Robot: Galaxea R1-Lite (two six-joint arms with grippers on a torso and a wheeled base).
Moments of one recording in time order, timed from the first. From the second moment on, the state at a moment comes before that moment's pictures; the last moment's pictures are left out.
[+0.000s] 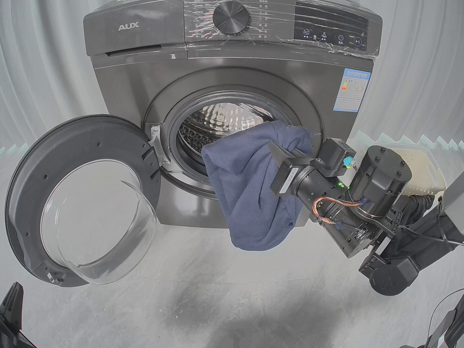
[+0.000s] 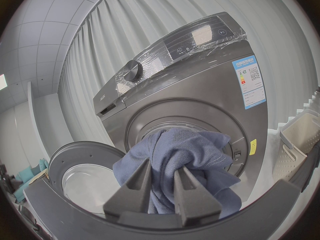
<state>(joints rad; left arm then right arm) 0.00 0.03 -0.15 -0.04 -0.11 -0.03 0.78 1.90 -0.79 -1.33 -0.33 0.21</state>
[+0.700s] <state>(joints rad) -0.15 0.80 -0.28 -0.31 -0.49 0.03 0.79 1.93 -0.85 -1.39 -0.26 0.19</state>
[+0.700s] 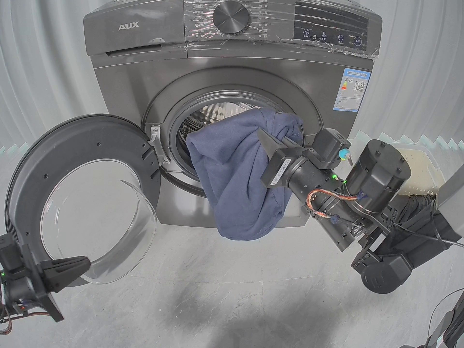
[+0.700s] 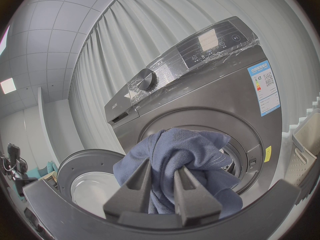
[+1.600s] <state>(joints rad) -0.46 1.69 -0.38 -0.91 -0.46 -0.12 0.80 1.94 -0.85 -1.40 -0.27 0.19</state>
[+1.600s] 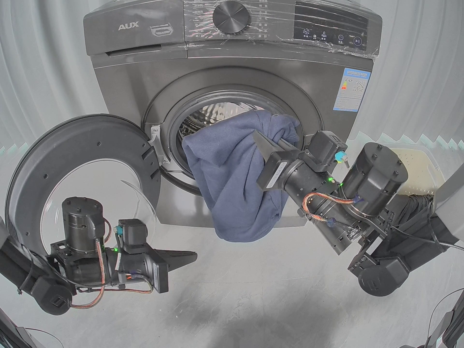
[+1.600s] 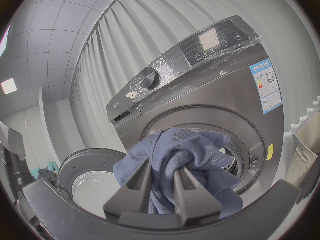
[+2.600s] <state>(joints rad) -0.46 2.08 -0.57 -1.14 -0.36 -0.16 0.83 1.94 -0.85 -1.40 -0.27 0.19</state>
